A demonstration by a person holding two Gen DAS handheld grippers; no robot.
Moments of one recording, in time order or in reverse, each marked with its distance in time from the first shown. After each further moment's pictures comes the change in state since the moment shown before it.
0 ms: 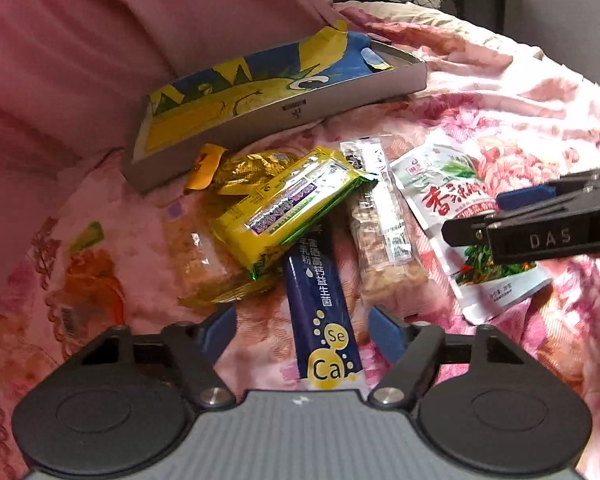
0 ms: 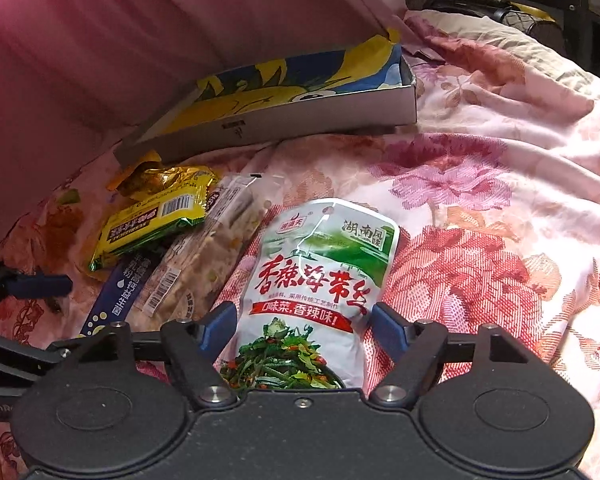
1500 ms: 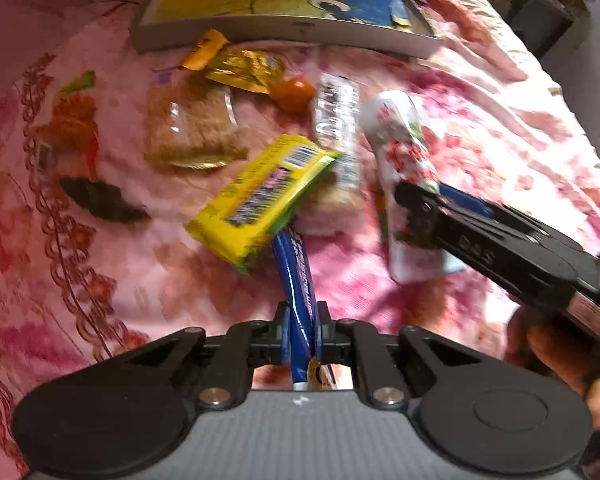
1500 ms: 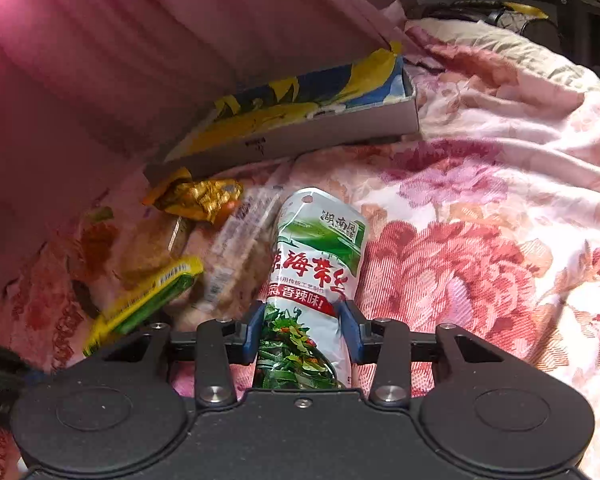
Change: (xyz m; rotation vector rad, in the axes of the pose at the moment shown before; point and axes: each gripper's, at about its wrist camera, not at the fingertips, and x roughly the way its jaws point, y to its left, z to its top) left arm -0.046 -0.005 0.007 -0.356 0.350 -0.197; right arm -0.034 -0.002 -0.006 0.052 -0.047 0.074
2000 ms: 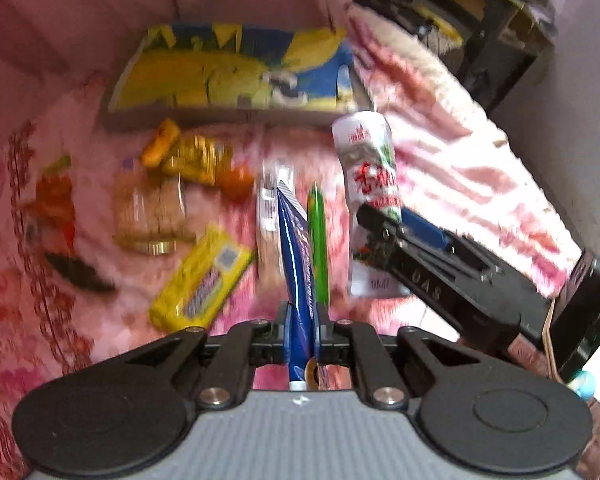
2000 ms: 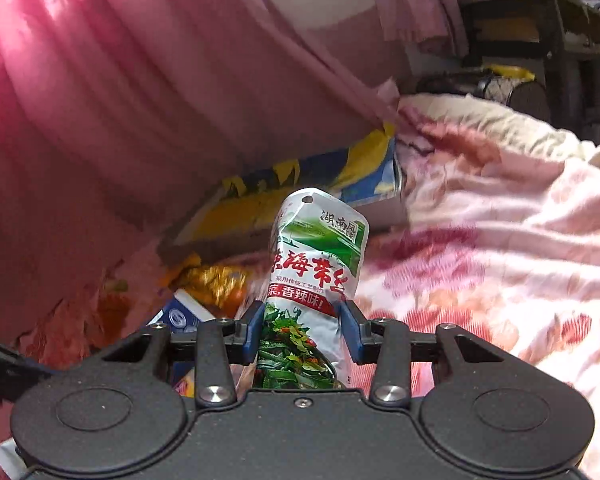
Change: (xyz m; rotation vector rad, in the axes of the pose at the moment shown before) left arm -0.042 -0.035 0.021 0.027 -0.183 -0.061; right arm -0.035 -0.014 0.027 0.005 -0.212 0.025
